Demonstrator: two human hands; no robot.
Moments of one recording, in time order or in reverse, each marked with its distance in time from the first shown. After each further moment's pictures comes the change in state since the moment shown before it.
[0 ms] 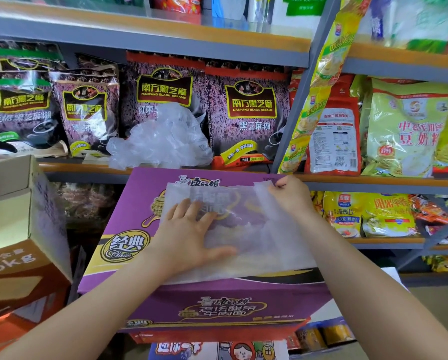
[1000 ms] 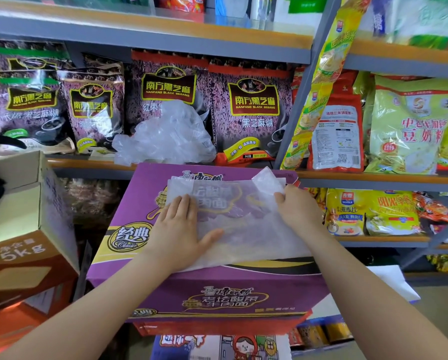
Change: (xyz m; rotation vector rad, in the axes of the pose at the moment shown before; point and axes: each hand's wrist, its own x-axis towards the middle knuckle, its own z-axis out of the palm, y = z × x) left_hand -0.006 -0.009 0.022 0.050 0.114 -0.162; right_hand -0.035 0.010 0.001 -0.343 0.024 -0.080
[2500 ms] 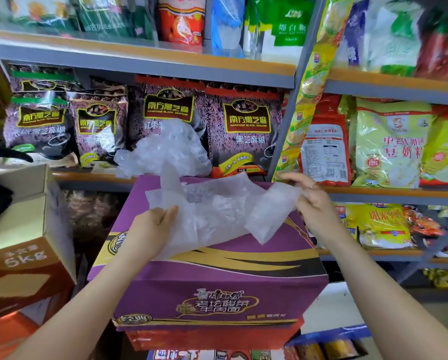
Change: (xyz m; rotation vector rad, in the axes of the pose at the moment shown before) left_hand -0.008 -0.020 -0.030 -0.641 0.149 -0.371; right_hand -0.036 0.020 -0.066 0.819 -0.002 -0.331
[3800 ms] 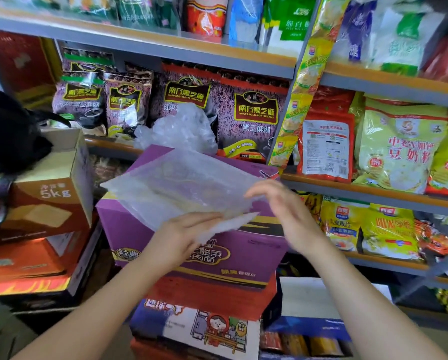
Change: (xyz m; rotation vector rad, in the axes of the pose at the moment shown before) left_hand -0.114 0.013 0.060 0.070 0.067 0.905; right_hand -0.089 -0.035 -0.025 -0.023 -0.367 -0.320
